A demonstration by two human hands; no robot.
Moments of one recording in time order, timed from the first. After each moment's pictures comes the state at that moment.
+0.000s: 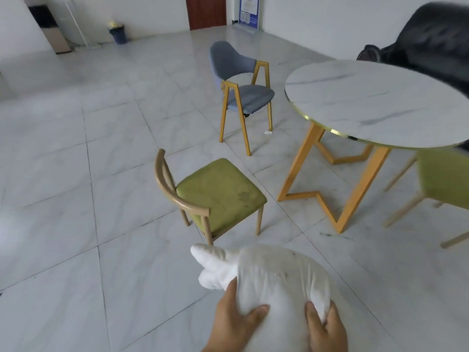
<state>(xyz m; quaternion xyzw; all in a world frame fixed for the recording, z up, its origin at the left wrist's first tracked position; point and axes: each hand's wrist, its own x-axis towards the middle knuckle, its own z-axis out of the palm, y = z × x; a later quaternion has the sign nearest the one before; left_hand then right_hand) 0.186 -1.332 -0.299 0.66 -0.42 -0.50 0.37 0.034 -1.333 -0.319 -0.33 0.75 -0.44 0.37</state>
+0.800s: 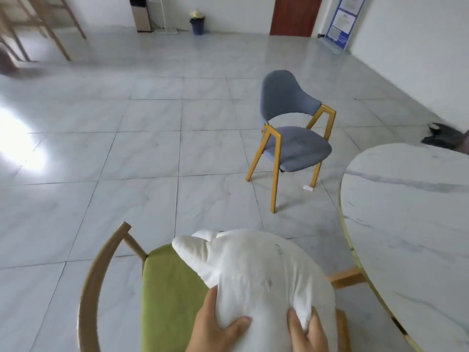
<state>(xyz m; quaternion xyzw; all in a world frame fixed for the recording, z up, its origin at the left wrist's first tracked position) 0.197 -1.819 -0.275 0.71 -0.28 -0.42 0.49 0.066 -1.877 -0.292 -0.49 0.69 -0.34 0.40</state>
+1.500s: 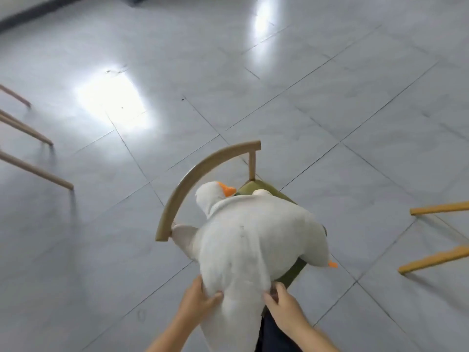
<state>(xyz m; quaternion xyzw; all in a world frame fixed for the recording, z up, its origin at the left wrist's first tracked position) 0.156 -1.799 -0.392 0.82 0.23 -0.33 0.41 0.152 -1.992 -0.409 -0.77 0.18 0.42 0.44</state>
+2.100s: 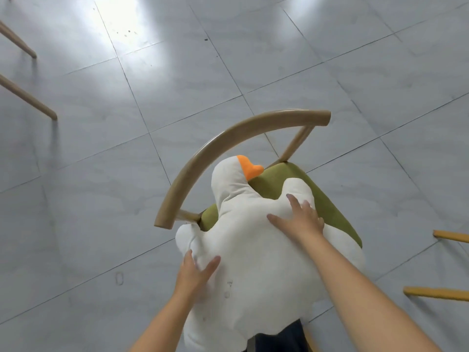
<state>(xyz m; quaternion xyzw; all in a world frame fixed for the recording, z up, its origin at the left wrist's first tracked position) 0.192 -1.744 -0.532 0.71 0.42 -0.29 0.49 0.338 -1.942 -0.521 -0.92 0.09 0.36 0.12</state>
